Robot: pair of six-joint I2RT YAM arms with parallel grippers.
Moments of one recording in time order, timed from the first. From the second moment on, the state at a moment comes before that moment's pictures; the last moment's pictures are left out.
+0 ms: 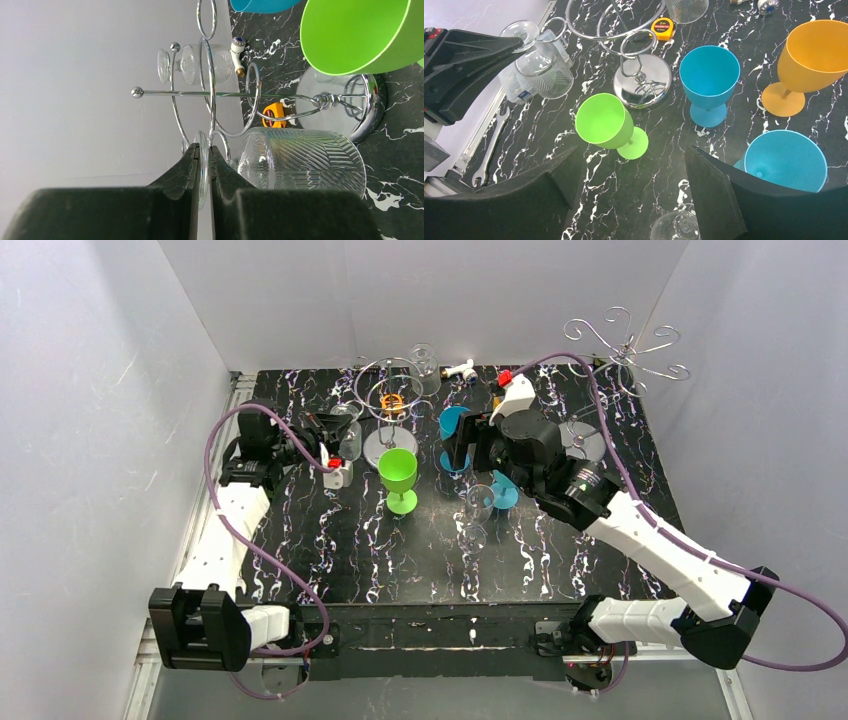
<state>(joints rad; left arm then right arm) -0.06 1.19 1.00 -0.25 0.95 1.71 0.91 1.17 1.30 -0.45 0.36 0.43</state>
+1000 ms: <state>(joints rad) -0.05 1.35 1.06 -0.14 0.92 1.74 0.88 1.16 1.29 -0.42 0.29 0.43</state>
